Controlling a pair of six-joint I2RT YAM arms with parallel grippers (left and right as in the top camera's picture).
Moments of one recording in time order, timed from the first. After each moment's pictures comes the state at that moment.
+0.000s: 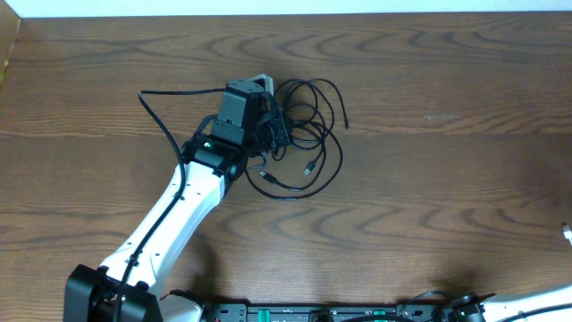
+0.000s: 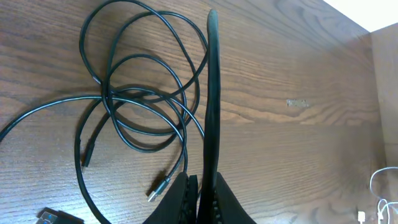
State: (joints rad) left arm -0.38 1.46 1.05 -0.36 0.26 -0.63; right arm -1.19 2.12 2.00 -1.29 0.03 0.45
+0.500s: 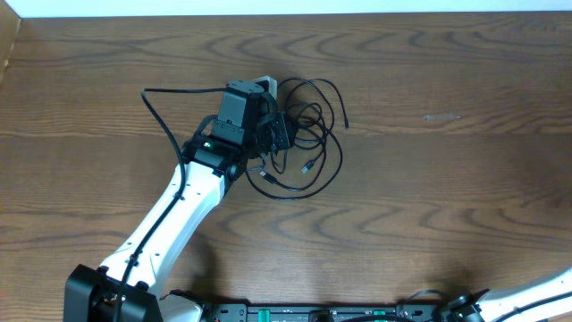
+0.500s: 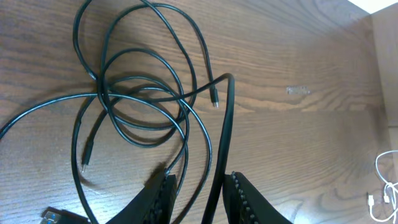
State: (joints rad) left arm -0.38 1.46 1.05 -0.38 0.29 -0.57; right arm -1.01 2.09 1.99 -1.24 -0.08 0.31
